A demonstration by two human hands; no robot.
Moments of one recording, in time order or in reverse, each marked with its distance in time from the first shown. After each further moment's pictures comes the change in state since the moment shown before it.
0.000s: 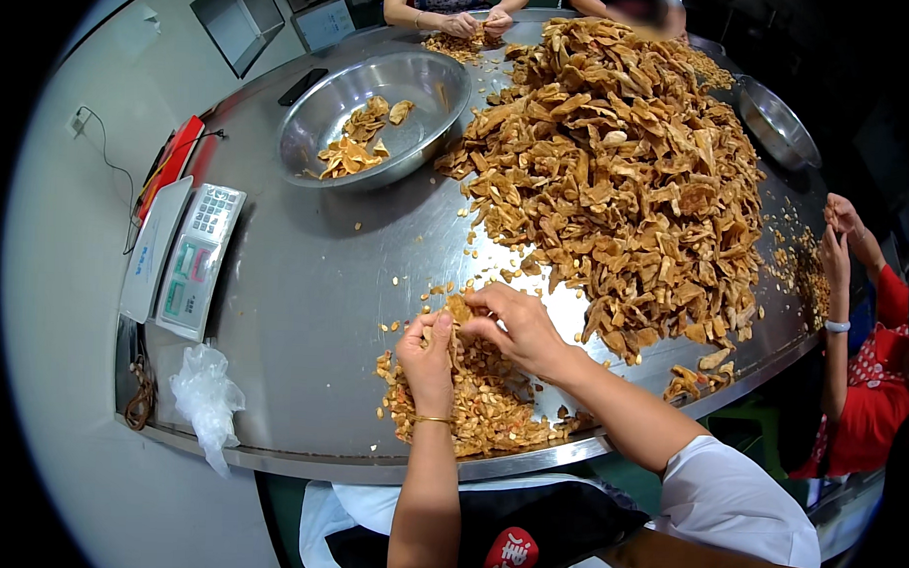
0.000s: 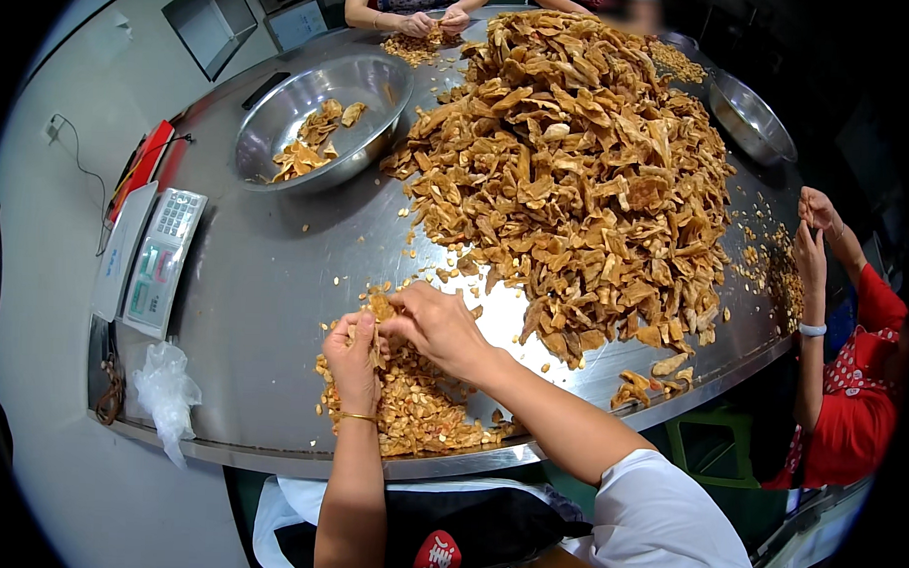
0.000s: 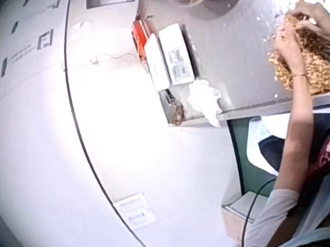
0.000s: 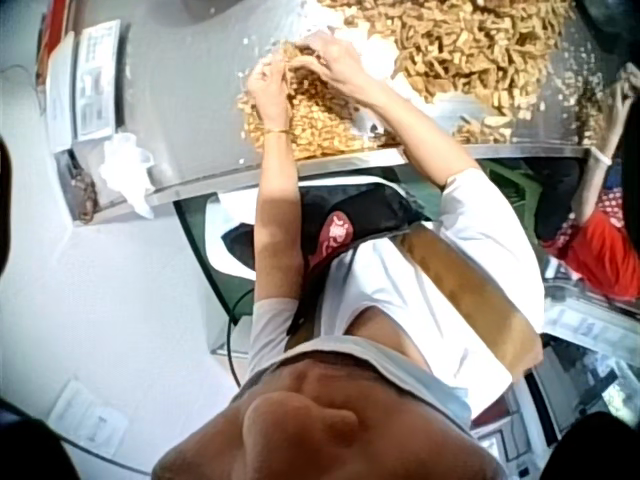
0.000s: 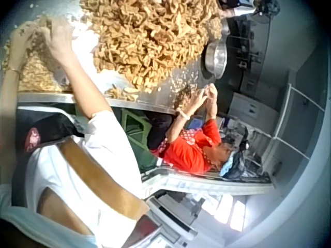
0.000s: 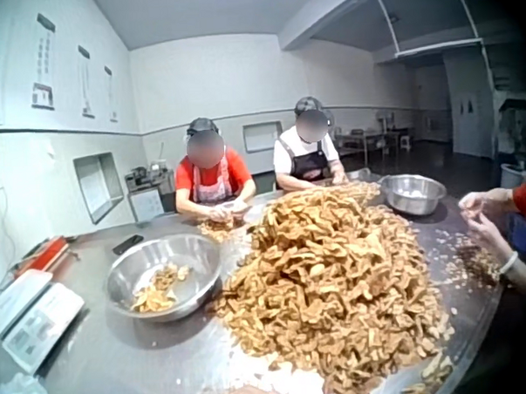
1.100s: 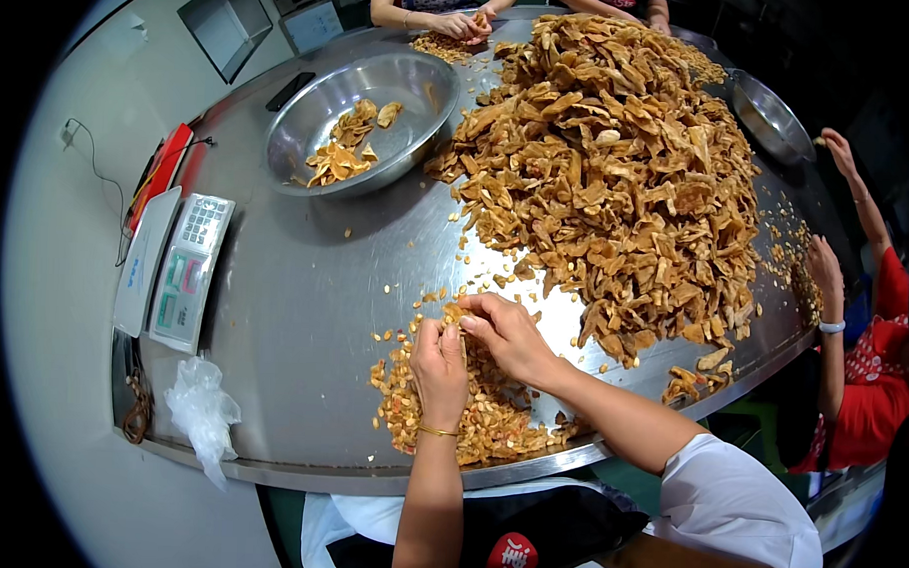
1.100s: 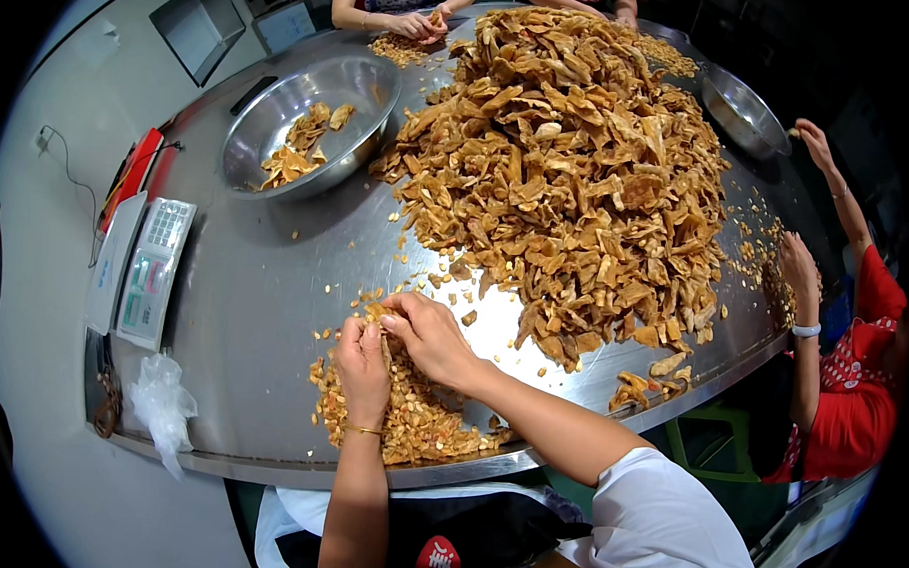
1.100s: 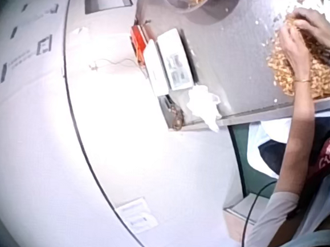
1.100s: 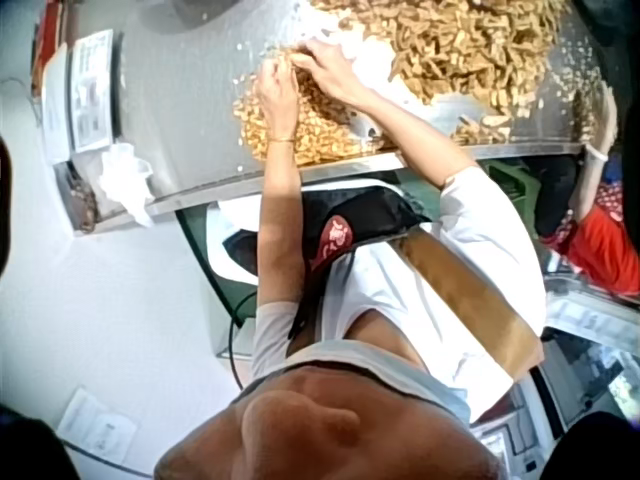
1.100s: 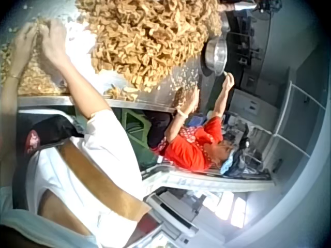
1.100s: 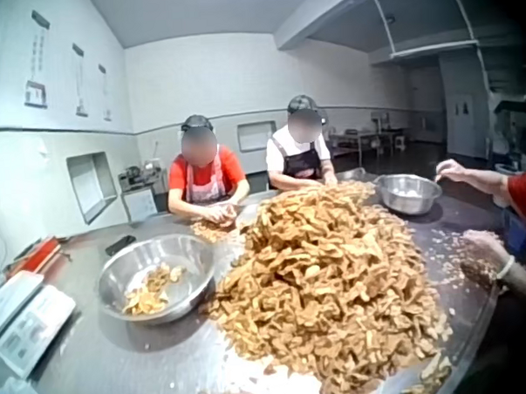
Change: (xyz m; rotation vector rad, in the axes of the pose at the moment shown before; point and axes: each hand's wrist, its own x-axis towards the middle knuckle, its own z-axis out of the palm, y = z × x) left_hand -0.001 -0.004 0.009 0.625 -0.024 0.433; right_hand -0.001 -0.003 0.006 0.190 -0.045 0.350
